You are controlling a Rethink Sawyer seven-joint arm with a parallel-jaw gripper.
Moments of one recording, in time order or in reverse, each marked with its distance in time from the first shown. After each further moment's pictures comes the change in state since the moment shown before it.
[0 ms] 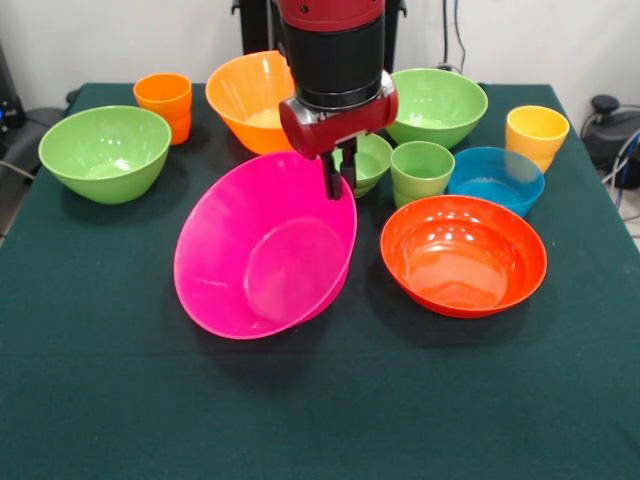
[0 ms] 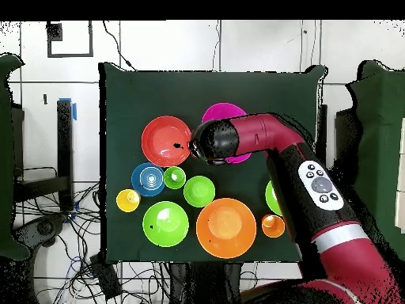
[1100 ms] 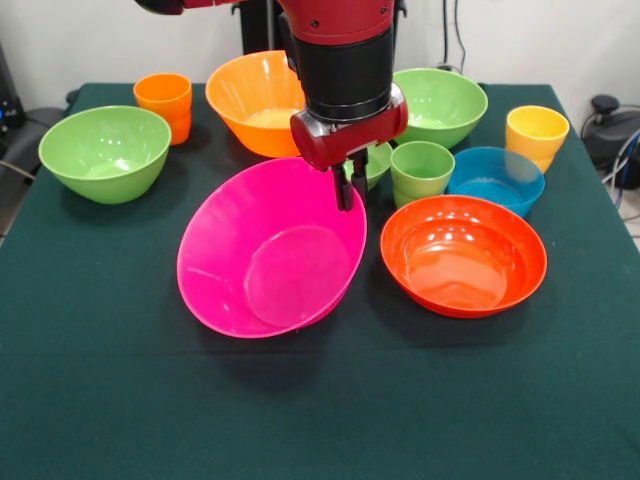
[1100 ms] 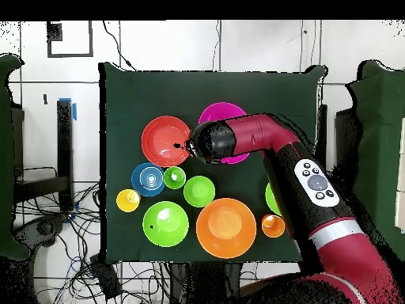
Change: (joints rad) arm -0.003 0.024 0.019 0.000 -0.020 -0.030 0.000
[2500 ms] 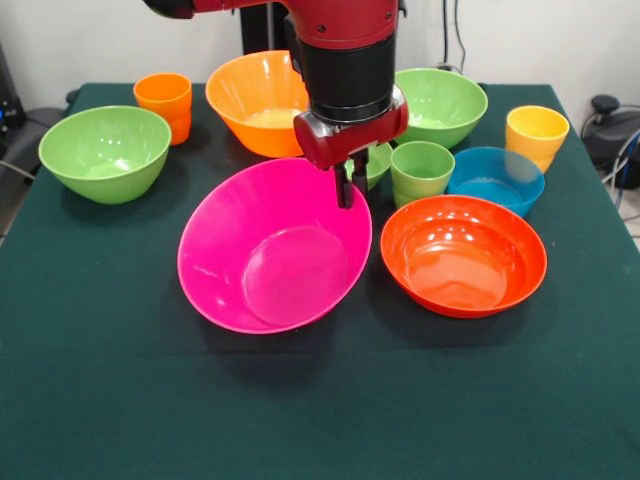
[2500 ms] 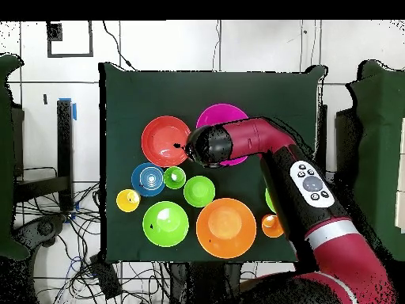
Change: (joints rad) arm 0.022 0.000 -0.036 0.017 0.000 -0.013 0.000
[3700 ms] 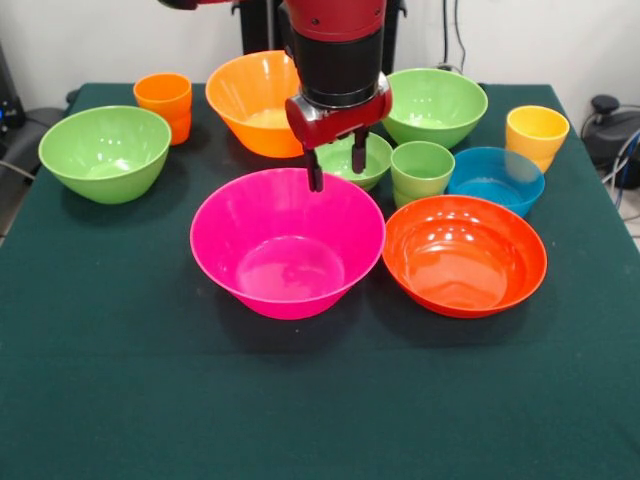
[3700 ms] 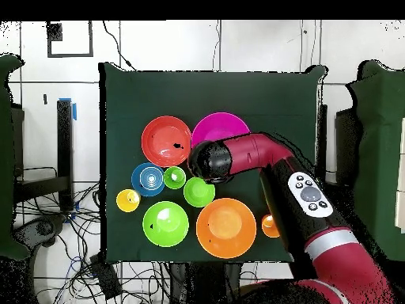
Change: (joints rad) arm 0.017 -0.027 -0.074 0.089 -0.003 -0.028 0.000
